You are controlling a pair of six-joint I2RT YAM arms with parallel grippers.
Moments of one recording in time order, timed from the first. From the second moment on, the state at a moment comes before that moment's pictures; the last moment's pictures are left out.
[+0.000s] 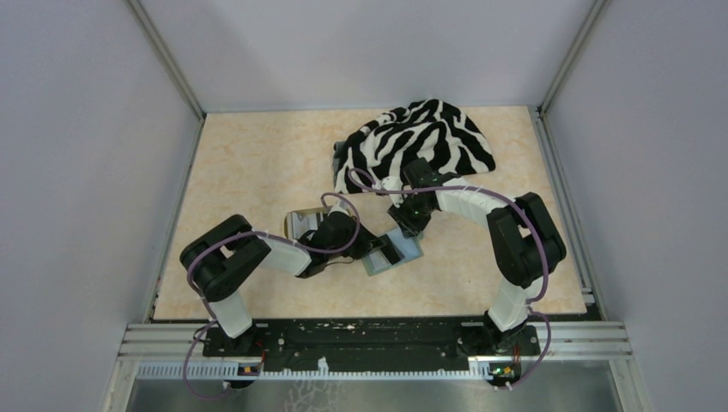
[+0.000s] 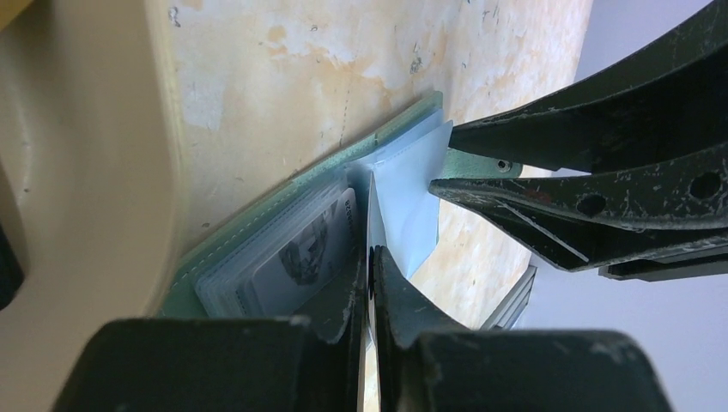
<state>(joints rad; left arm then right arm) -0.86 1.75 0.59 0.63 0.01 -1.25 0.51 1.74 1.10 -0.58 -0.31 -0.44</state>
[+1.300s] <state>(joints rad) -0.80 1.82 0.58 0.76 0.18 -1.21 0.52 1.76 1.10 -0.54 -0.27 -0.39</state>
